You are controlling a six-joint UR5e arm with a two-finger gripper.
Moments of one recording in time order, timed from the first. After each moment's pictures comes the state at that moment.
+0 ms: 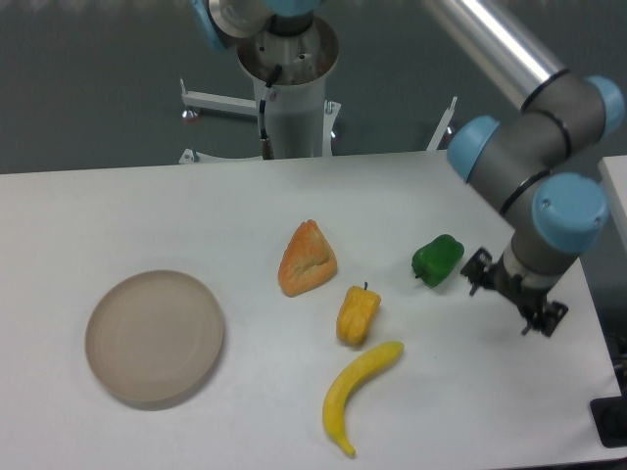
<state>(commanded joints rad) 2.48 -2.21 -1.08 -1.49 1.60 1.45</state>
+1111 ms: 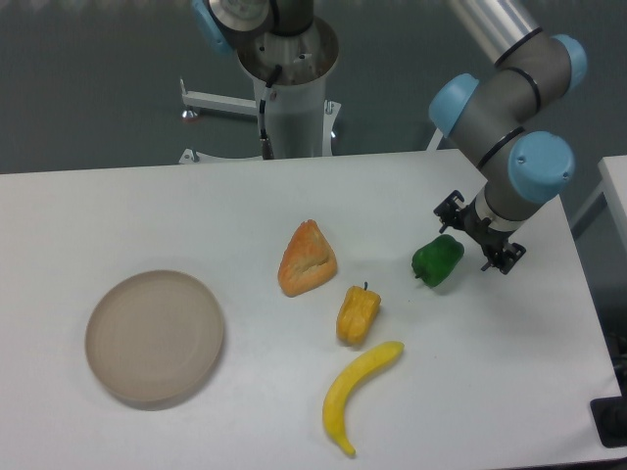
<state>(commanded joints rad) 2.50 -2.10 -1.38 -1.36 1.59 1.43</state>
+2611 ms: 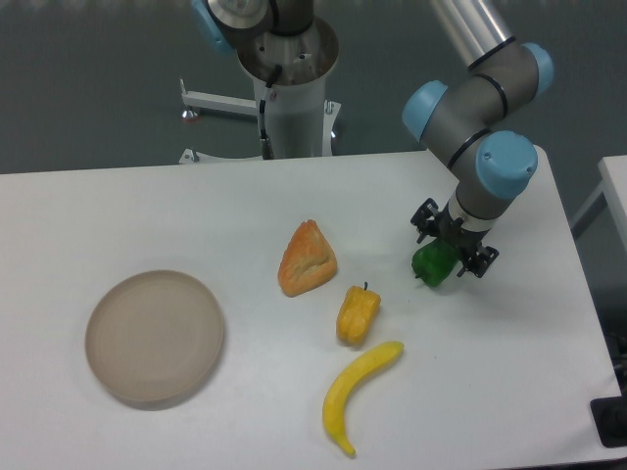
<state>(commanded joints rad) 2.50 -2.07 -1.51 -1.18 1.53 1.41</state>
